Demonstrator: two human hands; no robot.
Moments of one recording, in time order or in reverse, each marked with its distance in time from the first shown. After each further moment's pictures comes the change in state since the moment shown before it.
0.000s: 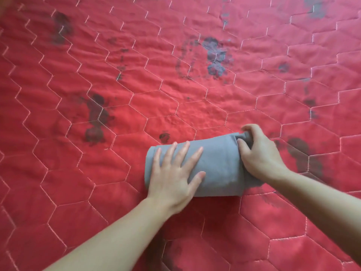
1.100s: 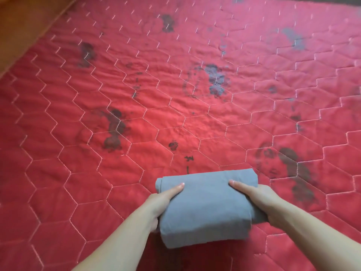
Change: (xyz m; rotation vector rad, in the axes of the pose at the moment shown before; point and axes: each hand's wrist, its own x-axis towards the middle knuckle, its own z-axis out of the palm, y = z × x) left_hand -0.053 -0.026 -0.027 -1.390 -0.434 -1.079; right_hand -0.084 0.009 -0.008 0.487 -0.332 0.675
